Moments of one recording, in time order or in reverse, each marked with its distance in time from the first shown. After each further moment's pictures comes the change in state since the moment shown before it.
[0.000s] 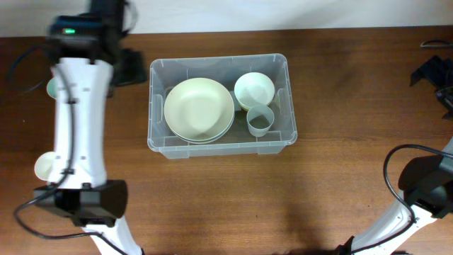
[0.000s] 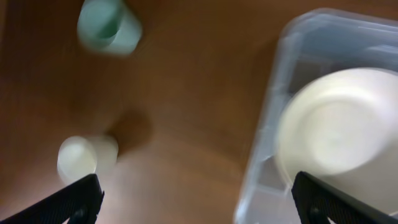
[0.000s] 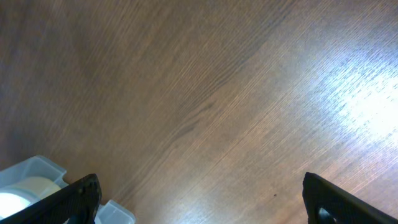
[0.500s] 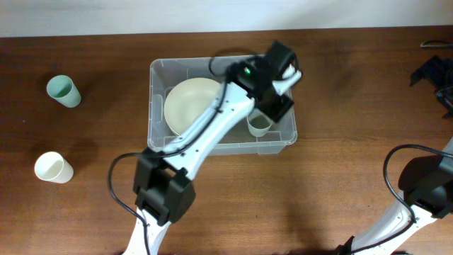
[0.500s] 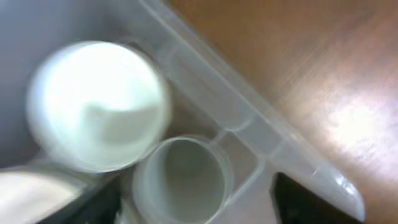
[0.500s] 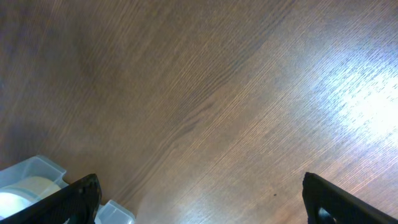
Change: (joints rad) left arm -0.614 0.219 -0.154 0.538 0.344 0.365; right arm 0.000 0.000 0.000 -0.001 0.000 0.000
